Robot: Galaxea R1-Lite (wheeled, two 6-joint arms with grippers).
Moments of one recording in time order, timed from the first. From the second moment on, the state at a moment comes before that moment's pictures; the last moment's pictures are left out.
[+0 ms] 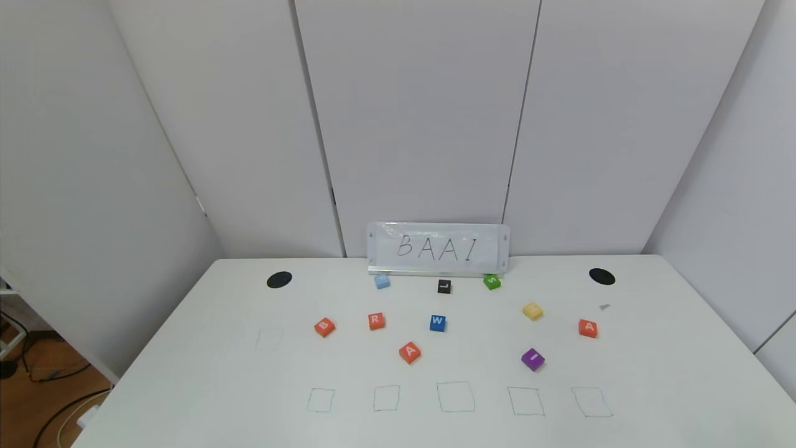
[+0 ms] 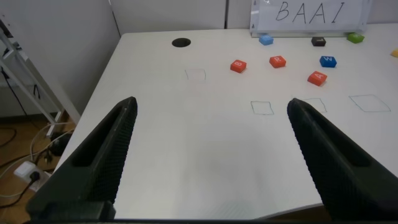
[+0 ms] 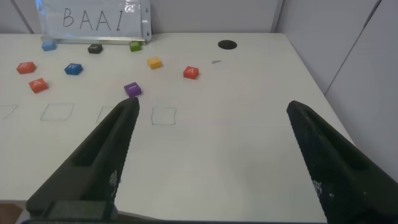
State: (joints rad) left arm 0.00 0.00 0.00 0.01 0.00 0.01; right arm 0.00 0.00 0.00 0.00 -0.01 0.03
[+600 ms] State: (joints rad) left arm 0.00 0.00 0.00 0.01 0.00 0.01; right arm 0.00 0.00 0.00 0.00 -0.01 0.03
